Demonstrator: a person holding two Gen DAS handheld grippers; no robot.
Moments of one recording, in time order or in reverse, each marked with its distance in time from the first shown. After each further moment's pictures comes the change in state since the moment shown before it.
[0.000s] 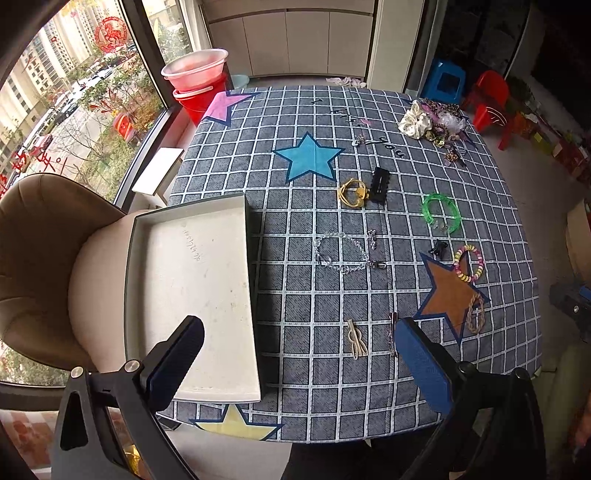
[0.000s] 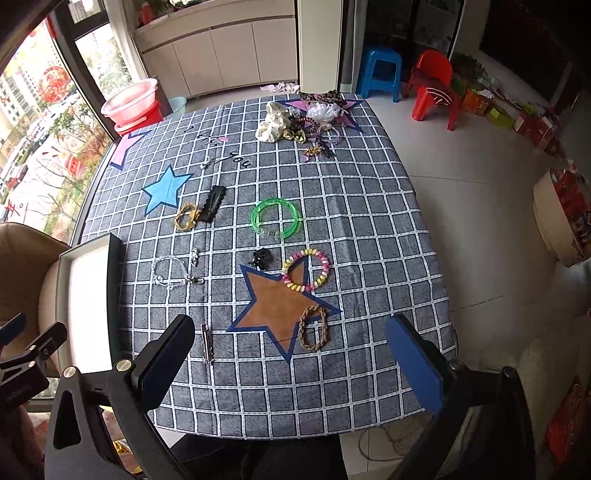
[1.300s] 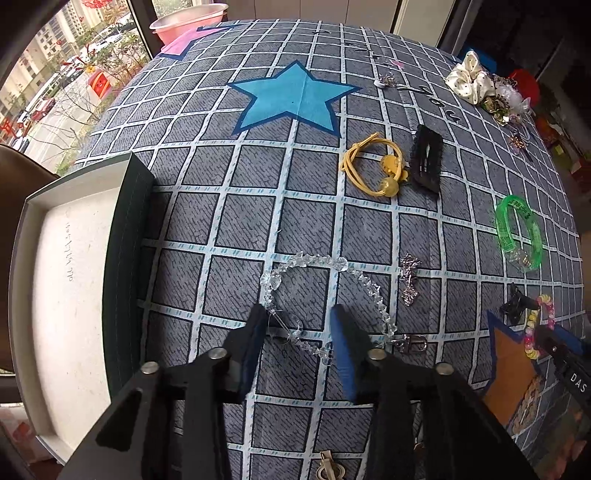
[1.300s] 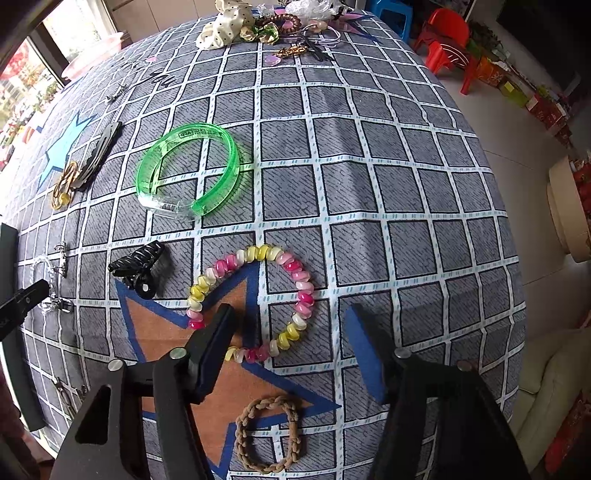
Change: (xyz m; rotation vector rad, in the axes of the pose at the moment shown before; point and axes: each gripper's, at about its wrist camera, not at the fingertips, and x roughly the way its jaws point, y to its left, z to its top) left arm 0.197 -0.036 0.041 -0.086 0.086 -0.029; right arm 0.223 -0.035 0.029 -0.044 0.141 -0.020
